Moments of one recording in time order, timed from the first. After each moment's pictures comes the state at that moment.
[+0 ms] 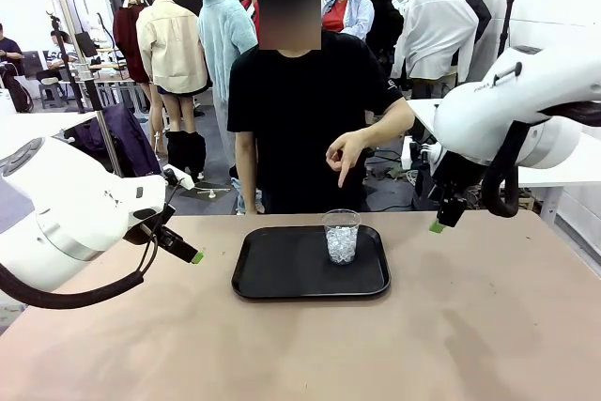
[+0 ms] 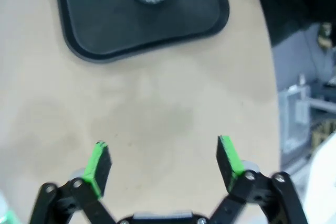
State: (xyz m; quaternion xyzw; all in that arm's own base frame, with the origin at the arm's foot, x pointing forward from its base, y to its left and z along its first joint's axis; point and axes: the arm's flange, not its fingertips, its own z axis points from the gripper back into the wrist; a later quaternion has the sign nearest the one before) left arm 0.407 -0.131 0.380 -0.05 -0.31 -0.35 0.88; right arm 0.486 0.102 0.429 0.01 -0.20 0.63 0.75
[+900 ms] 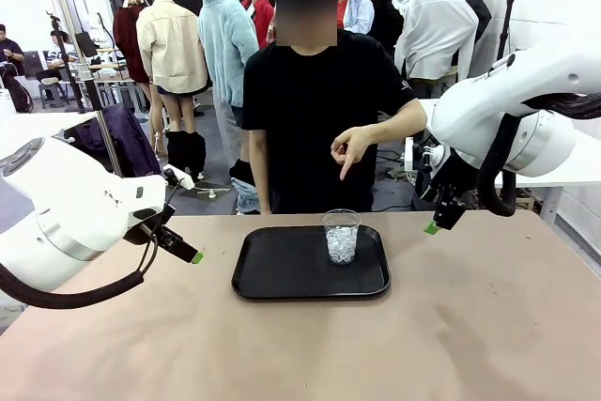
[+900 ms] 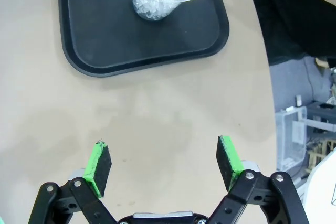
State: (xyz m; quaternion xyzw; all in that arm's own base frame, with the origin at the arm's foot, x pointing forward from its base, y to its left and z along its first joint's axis) left arm 0.407 -0.131 0.380 -0.05 -0.31 -0.35 0.88; right arm 0.490 0.099 0.419 0.03 -0.23 0.64 0.73
